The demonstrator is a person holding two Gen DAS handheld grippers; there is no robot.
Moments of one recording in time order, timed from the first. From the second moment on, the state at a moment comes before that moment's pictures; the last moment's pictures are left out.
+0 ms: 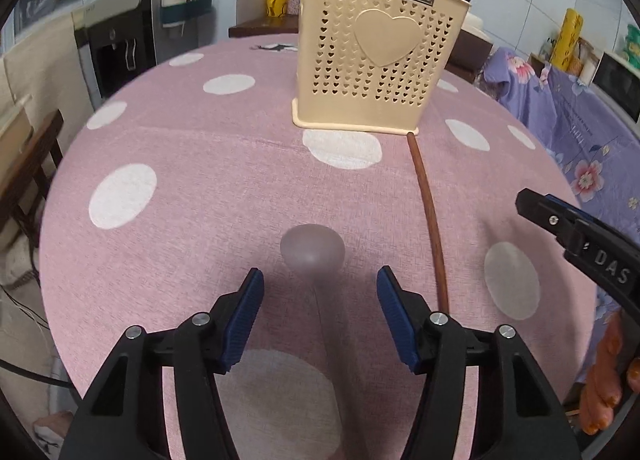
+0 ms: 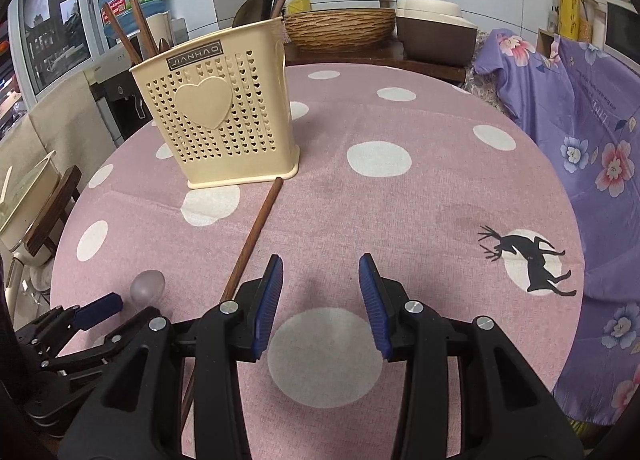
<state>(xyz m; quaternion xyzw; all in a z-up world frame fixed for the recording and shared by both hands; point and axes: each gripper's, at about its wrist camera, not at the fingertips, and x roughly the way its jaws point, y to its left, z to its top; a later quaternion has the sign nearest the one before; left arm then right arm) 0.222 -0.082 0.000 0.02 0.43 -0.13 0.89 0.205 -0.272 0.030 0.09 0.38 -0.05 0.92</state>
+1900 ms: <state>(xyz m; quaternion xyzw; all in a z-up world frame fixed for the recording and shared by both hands) 0.247 -0.045 0.090 -0.08 0.29 -0.13 0.94 0.279 -0.257 0.068 0.17 0.41 0.00 0.90</state>
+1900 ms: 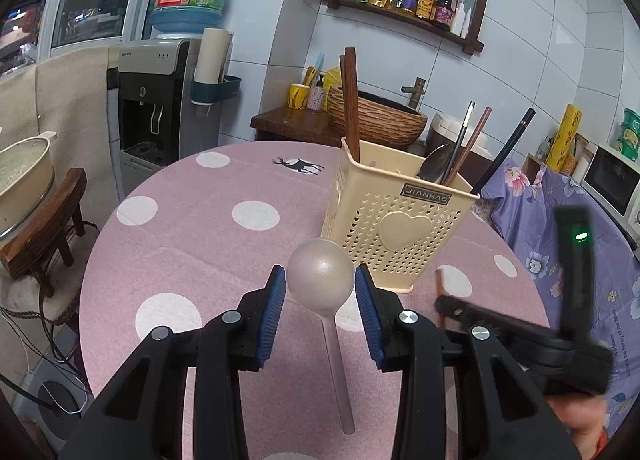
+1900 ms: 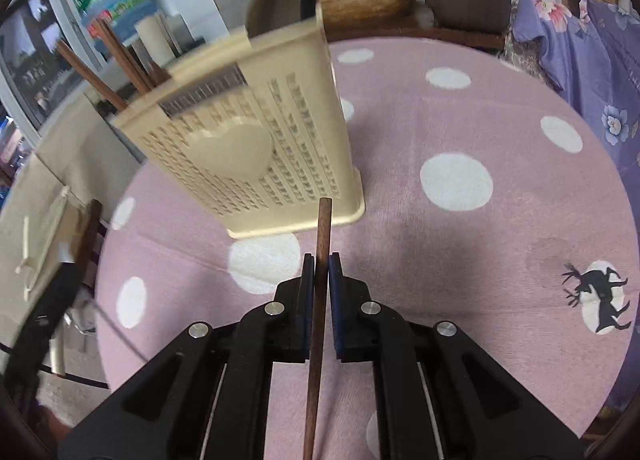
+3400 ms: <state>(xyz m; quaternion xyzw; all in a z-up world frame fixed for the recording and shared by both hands) 0.314 -0.105 0.243 -0.06 0.10 -0.12 0.99 0.281 -0.265 0.324 0.09 0.12 -0.01 0.99</state>
